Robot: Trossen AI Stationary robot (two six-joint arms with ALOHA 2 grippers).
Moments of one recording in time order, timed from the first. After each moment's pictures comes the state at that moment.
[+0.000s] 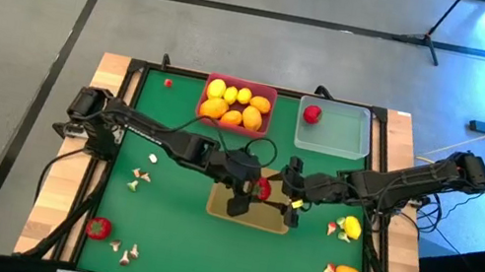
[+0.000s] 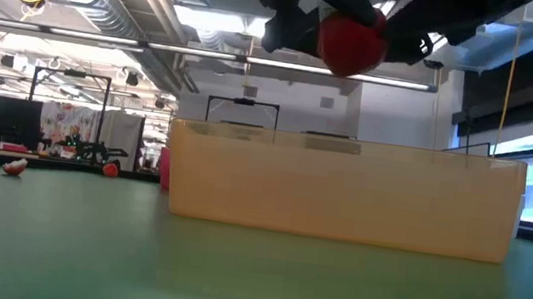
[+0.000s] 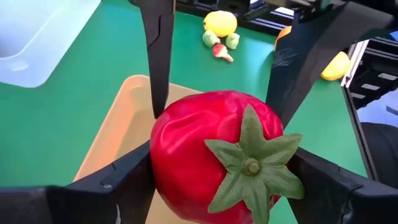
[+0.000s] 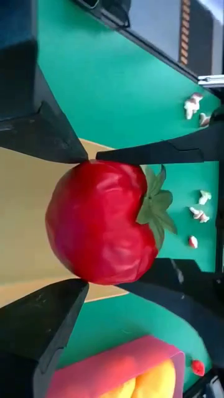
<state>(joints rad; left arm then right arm) -0.13 1.78 1.38 -0.25 -0.11 -0.31 0.28 1.27 0.82 -0.09 0.19 0.10</state>
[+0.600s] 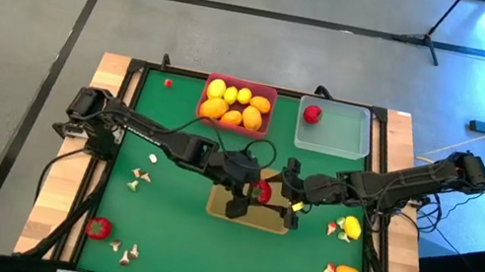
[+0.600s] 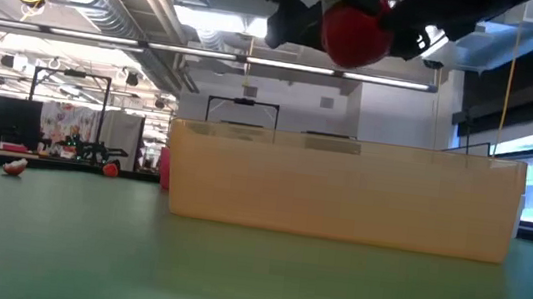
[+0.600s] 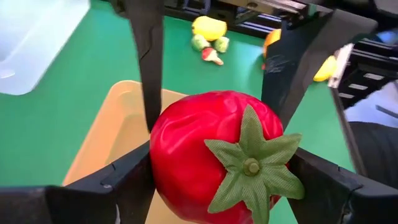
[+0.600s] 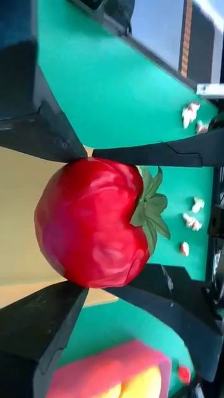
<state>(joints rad) -0.14 1.78 1.38 -0.22 -0.10 -0.30 0.28 1.29 0.82 -0.05 0.16 0.07</state>
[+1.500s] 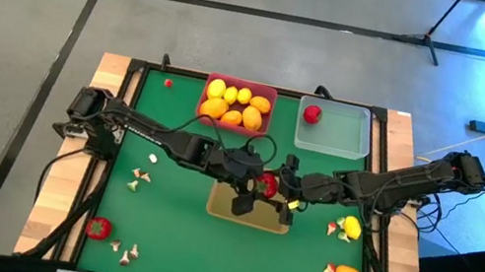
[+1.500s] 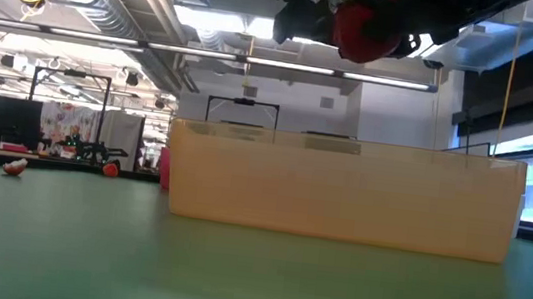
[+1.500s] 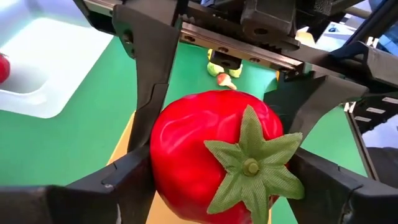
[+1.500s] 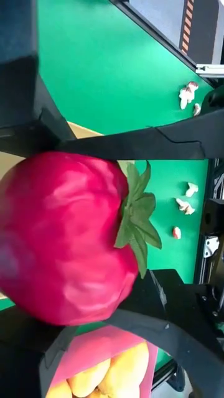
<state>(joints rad) -0.14 1.78 1.38 -0.17 -0.17 -0.29 0.28 1.31 0.82 -0.02 0.24 0.02</state>
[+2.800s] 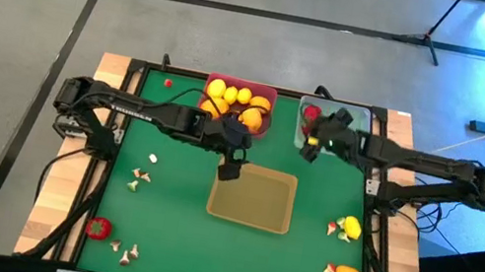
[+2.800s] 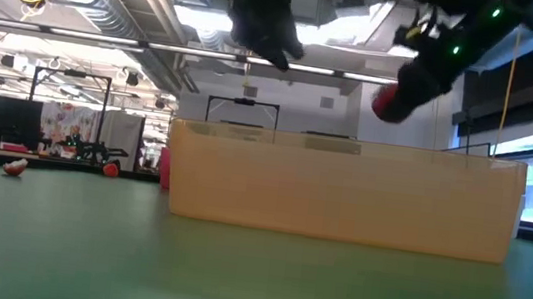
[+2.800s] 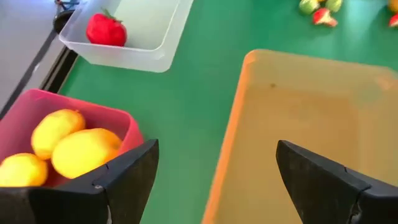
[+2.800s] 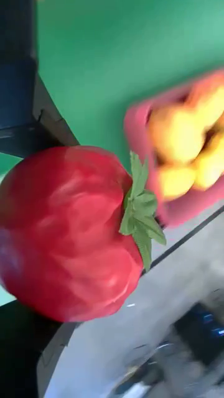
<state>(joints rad) 0.02 1.64 1.35 -0.51 -0.24 -0.07 -0.21 1.13 0.82 -0.47 0.53 0.02</state>
